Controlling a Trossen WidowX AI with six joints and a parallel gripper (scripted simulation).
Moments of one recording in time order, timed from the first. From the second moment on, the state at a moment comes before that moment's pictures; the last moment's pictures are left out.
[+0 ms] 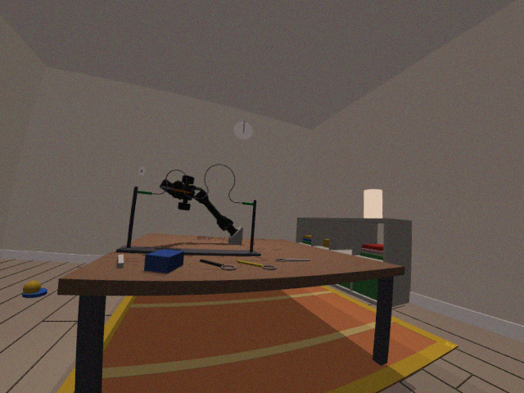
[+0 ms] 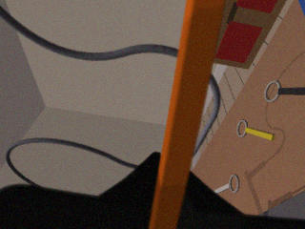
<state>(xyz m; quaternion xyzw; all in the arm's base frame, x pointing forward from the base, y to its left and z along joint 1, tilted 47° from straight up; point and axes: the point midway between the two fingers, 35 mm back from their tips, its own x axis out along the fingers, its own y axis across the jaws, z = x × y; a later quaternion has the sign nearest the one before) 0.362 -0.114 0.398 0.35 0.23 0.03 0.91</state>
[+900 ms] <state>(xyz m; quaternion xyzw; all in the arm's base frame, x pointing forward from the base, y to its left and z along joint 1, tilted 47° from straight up) 0.365 -0.088 0.427 0.45 0.21 0.05 0.86</state>
